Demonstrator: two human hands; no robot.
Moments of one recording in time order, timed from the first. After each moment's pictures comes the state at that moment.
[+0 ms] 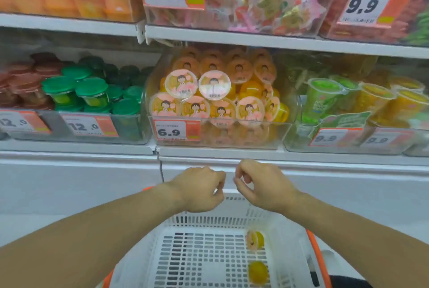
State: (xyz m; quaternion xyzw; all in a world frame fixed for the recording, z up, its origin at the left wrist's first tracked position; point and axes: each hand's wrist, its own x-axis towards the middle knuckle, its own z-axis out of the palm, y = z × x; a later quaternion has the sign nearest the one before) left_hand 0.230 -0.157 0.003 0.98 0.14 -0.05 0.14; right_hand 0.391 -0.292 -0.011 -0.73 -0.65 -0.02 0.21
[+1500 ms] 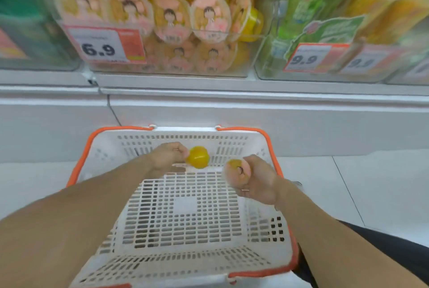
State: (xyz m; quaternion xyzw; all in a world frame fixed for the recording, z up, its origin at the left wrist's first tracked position) left_hand 0.248 -0.176 -0.186 0.57 0.36 -0.06 0.73; right_hand 0.410 -0.403 -0.159 -0.62 0.07 0.61 0.49
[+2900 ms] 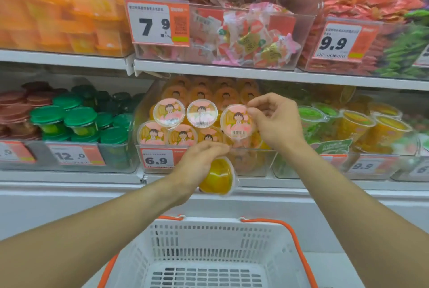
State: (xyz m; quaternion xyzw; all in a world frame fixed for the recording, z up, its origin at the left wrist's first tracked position) left_hand 0.269 -0.171 0.085 0.65 0.28 0.22 0.67; right_hand 0.435 -0.247 0.130 -0.73 -0.40 -0.01 0.55
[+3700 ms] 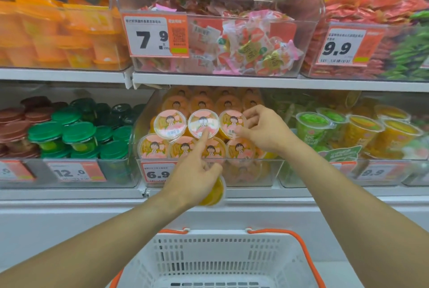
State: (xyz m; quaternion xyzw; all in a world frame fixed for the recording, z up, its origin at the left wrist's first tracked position) left_hand 0.265 -0.150 0.078 0.84 0.28 0.21 0.42; right_hand 0.456 -0.219 0.127 -0.81 -0.42 0.10 0.40
